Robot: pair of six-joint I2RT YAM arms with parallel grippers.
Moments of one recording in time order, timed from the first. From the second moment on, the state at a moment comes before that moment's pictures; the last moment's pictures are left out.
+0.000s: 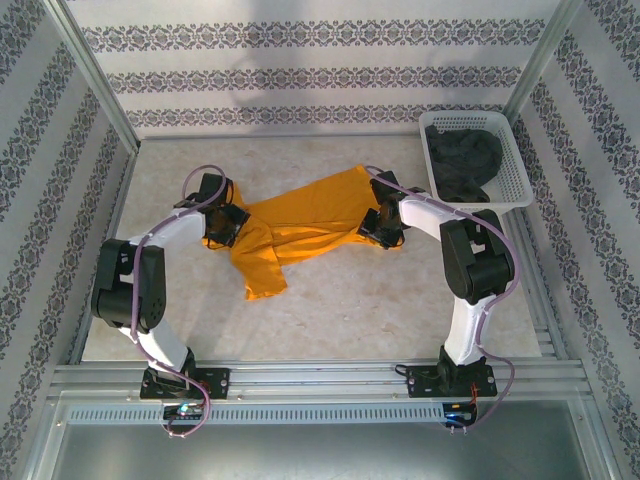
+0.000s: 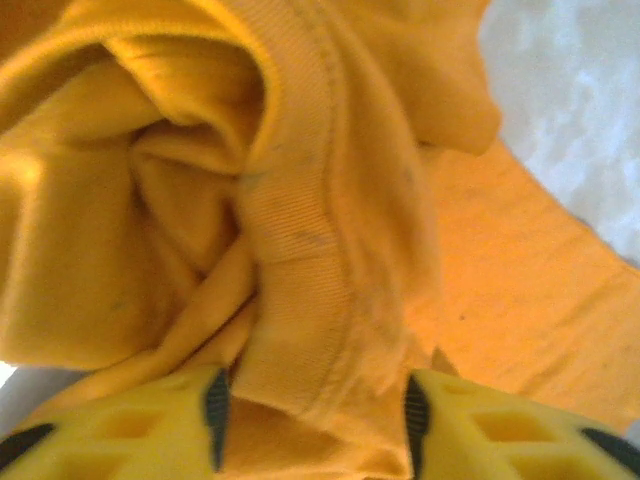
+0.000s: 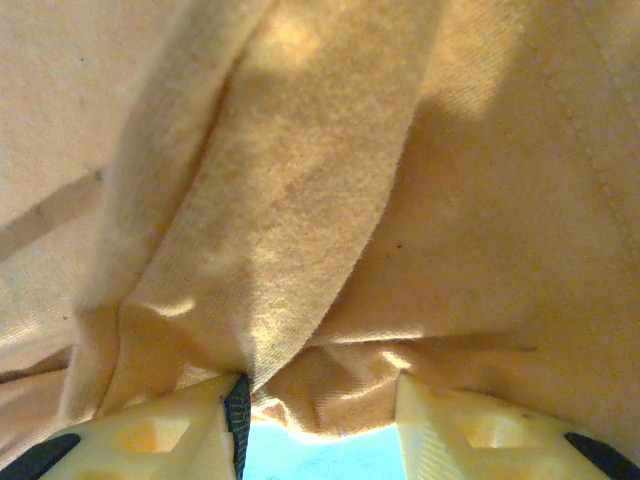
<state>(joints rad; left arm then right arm) -0.14 1.69 1.08 -0.47 0.12 -1.18 0.32 1.93 1.26 -0.62 -0.17 0.81</state>
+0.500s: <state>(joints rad) -0.14 1.71 1.05 -0.40 0.17 -1.25 0.32 1.93 1.26 -0.61 -0.17 0.81</state>
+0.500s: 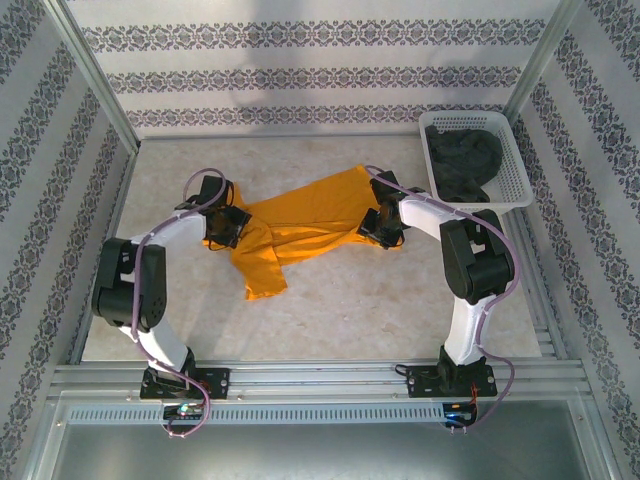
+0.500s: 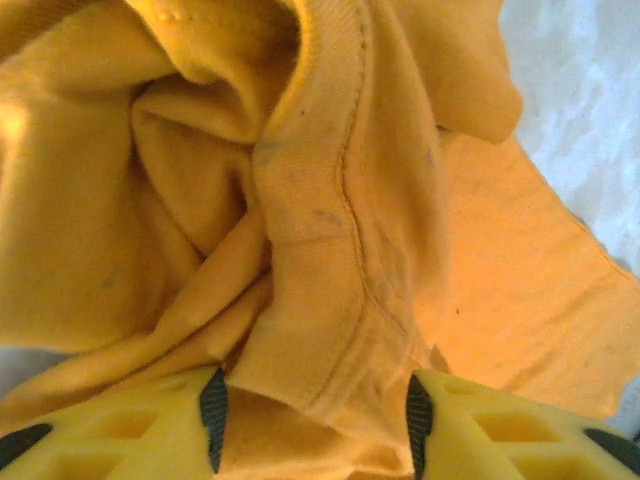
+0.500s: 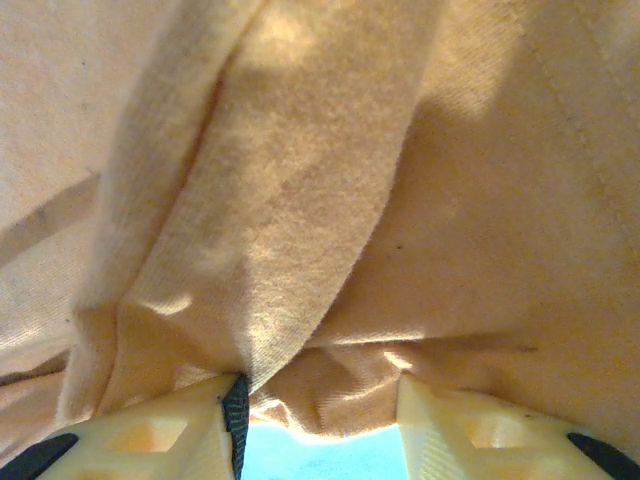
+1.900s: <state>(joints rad) 0.20 1.00 0.64 -0.82 -0.11 -1.00 0.27 1.99 1.35 -0.65 -0.13 0.74</state>
